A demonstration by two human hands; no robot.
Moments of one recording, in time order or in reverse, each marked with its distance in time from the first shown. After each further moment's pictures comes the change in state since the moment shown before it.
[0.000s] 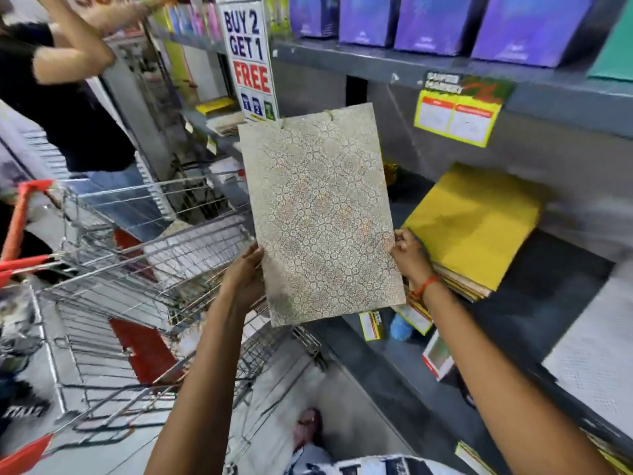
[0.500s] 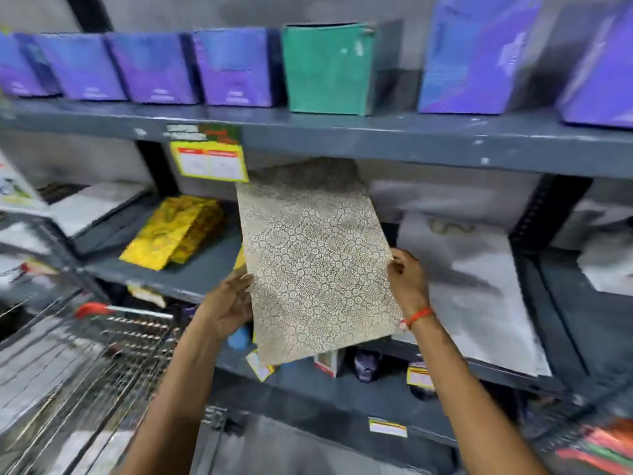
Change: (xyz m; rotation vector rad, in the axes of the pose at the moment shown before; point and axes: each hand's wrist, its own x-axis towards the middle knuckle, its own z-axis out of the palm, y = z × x) left_hand 0.014 -0.091 0.204 0.345 -0.550 -0.281; right_hand -0.104 0.073 -0.208 -0.090 0.672 0.263
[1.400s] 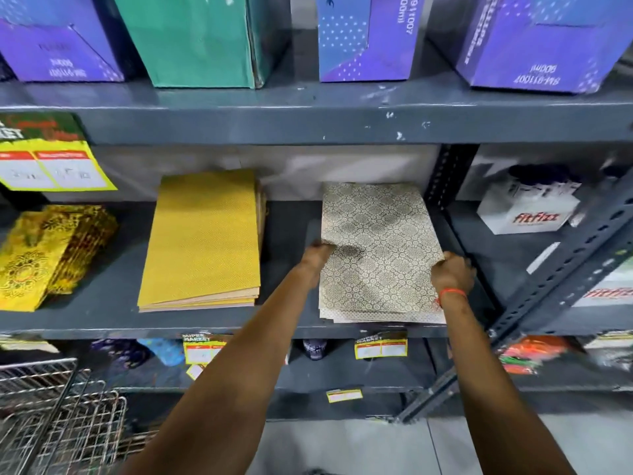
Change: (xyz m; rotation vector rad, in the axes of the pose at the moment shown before) left_hand 0.119 -0.101 0.227 0.565 -0.186 -0.169; right_hand 0.022 0.116 -0.133 -0.435 0.410 0.590
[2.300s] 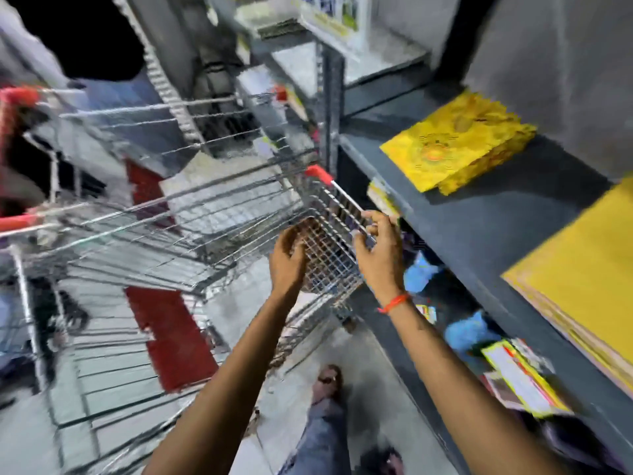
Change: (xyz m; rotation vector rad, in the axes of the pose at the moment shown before) left_hand -0.223 -0.263 -0.456 -0.410 1.234 0.052; right_hand -0.521 -0.233 0.263 0.428 -0.994 -1.198
